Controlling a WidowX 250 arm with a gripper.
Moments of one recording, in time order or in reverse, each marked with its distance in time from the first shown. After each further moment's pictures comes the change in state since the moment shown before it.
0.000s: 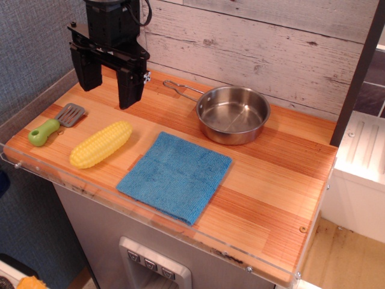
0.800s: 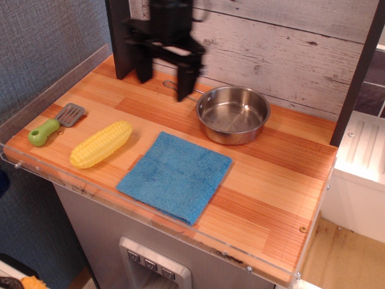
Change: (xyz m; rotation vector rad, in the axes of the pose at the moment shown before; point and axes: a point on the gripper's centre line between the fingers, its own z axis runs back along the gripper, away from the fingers) arm 0.058 -0.055 0.003 -0.013 -0.063 -0.065
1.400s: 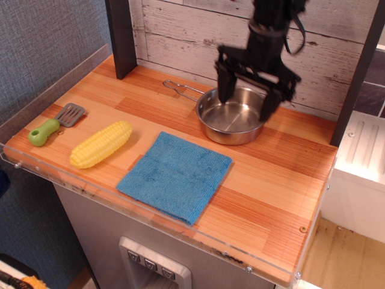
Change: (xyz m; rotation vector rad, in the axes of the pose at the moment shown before) arm 0.059 -0.071 -0.048 0.047 0.002 0.090
